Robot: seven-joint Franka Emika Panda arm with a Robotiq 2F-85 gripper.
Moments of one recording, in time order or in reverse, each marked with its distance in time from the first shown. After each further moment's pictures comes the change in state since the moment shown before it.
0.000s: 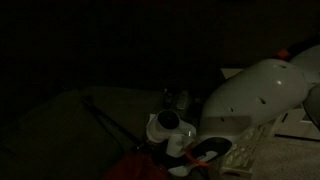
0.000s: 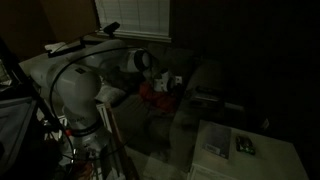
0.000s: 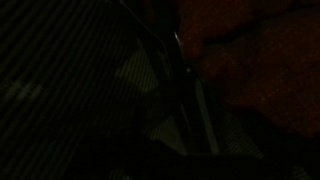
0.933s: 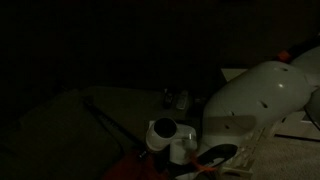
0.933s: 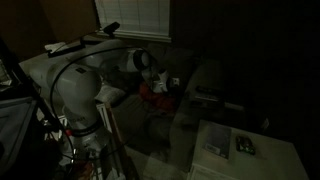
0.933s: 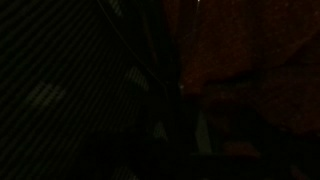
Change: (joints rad) arm 0.023 0.000 -0.007 -0.018 -0.173 -0.083 0.149
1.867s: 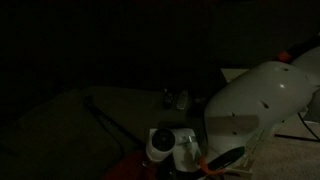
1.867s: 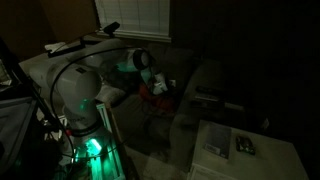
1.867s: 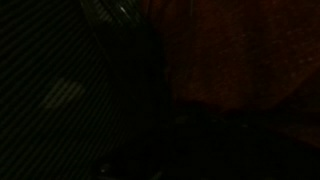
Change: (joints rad) arm -0.006 -0.009 0.042 -0.013 -0.288 -0.078 0.247
